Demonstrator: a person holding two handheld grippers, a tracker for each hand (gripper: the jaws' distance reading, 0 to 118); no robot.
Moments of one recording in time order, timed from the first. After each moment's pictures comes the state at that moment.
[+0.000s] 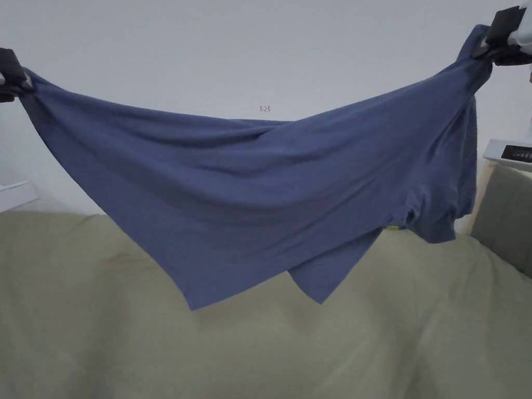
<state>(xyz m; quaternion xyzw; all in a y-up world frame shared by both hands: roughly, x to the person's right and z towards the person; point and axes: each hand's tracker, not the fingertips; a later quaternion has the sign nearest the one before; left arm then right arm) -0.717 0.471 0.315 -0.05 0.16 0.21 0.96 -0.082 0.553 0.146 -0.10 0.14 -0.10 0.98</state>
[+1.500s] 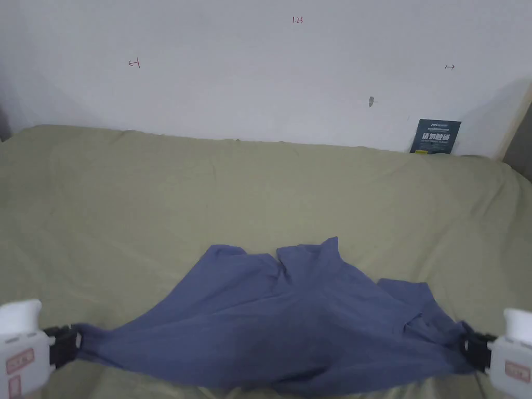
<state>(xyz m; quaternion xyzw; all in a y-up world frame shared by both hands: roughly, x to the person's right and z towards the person) -0.618 0.055 0.557 -0.37 0.15 0.16 0.90 -0.003 0.045 0.332 -0.39 0.11 -0.02 0.91</state>
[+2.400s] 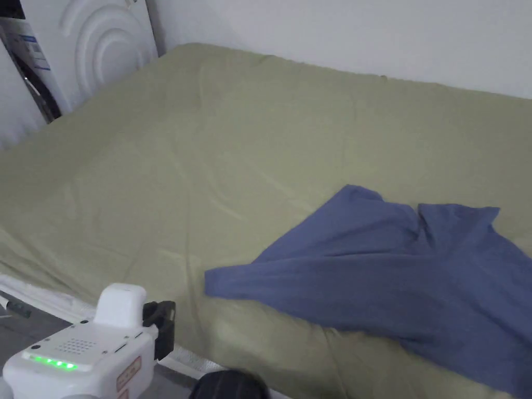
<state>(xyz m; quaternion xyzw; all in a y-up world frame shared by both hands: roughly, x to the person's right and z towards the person) -0.597 0.061 0.682 -0.34 0.20 0.14 0.91 -0.067 0.122 0.496 -0.26 0.30 -0.09 0.91</state>
